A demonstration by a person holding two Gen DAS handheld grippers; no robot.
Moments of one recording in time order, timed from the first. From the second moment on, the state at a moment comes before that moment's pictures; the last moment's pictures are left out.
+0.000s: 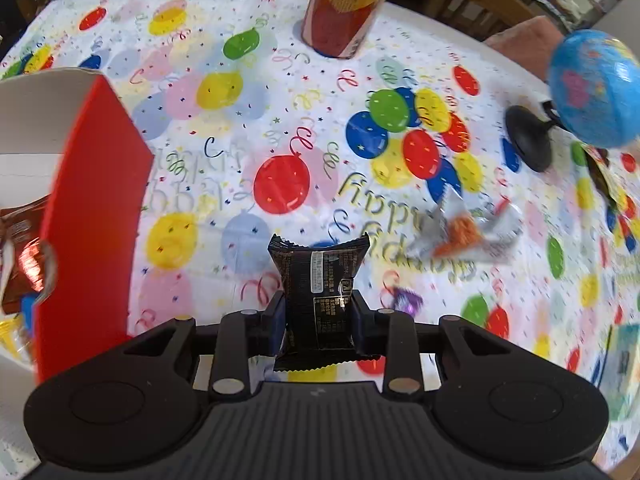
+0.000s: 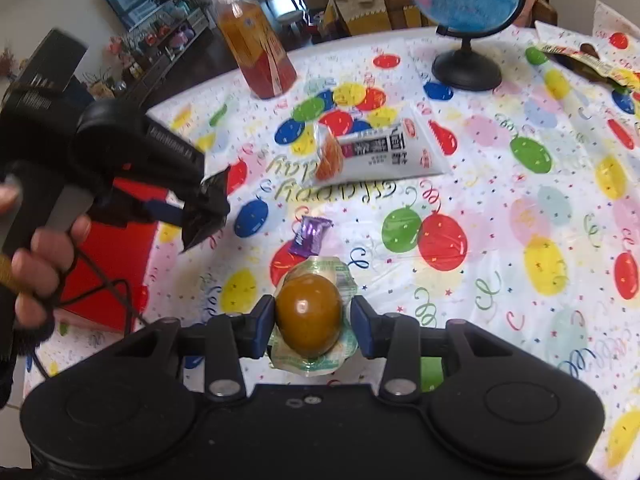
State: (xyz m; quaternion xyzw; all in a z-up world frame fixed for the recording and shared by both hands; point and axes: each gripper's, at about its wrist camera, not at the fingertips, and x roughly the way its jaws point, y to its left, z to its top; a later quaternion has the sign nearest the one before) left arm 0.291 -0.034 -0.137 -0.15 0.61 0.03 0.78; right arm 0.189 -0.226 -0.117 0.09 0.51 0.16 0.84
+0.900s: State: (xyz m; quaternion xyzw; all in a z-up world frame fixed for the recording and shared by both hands) left arm 0.179 0.075 -0.028 -0.13 0.54 0.02 0.83; right arm 0.130 -0.134 -0.018 0.04 0.43 0.22 0.88
